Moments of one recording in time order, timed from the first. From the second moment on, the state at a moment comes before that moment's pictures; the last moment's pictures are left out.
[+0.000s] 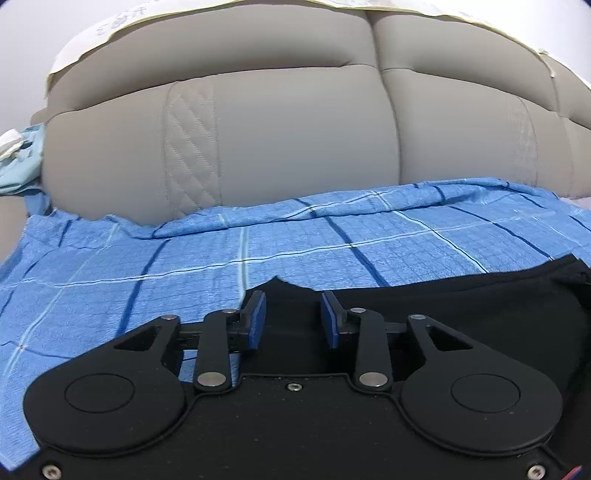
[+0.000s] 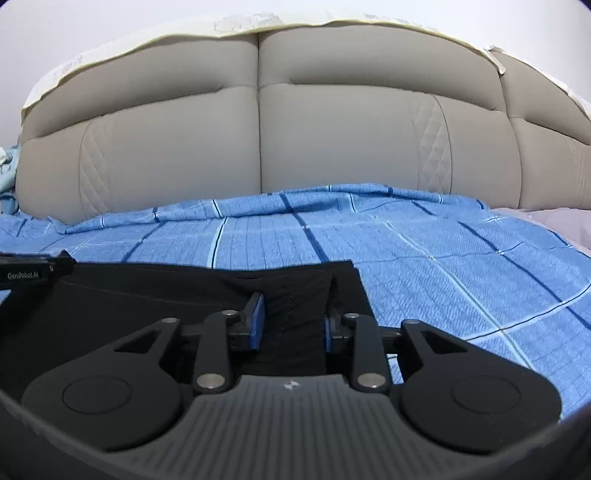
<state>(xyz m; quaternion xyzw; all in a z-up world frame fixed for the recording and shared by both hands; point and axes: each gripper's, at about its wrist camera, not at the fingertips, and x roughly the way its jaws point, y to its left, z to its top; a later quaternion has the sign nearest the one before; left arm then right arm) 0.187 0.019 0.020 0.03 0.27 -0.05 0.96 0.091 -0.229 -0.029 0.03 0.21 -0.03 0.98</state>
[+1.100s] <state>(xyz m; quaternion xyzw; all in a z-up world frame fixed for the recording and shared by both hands) 0.216 0.066 0.023 -0.10 0.38 -0.19 0.90 0.142 -0.322 -0.034 0.15 0.29 0.17 0.93</state>
